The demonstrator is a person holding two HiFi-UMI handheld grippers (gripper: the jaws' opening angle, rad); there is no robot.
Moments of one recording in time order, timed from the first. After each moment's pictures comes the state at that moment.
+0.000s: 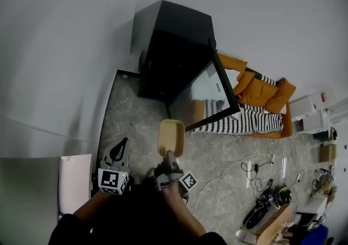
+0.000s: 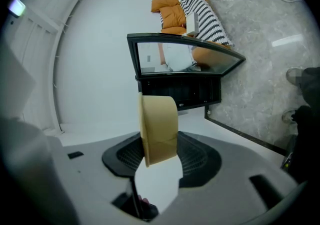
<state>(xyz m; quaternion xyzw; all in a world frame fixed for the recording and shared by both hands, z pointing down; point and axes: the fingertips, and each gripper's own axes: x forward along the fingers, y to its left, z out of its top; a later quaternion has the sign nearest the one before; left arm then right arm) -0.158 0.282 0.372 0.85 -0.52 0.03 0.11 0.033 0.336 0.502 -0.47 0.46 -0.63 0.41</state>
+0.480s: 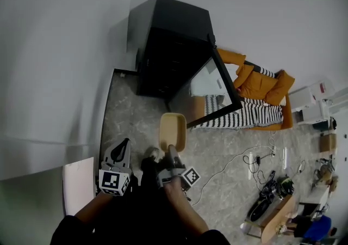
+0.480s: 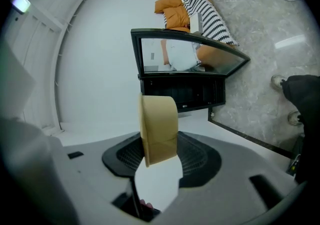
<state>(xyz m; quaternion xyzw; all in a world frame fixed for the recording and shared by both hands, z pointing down) -0.166 0.264 0.384 0.86 -0.50 0.02 0.12 0.020 0.304 0.495 -0.48 0.47 -0.61 0.42</state>
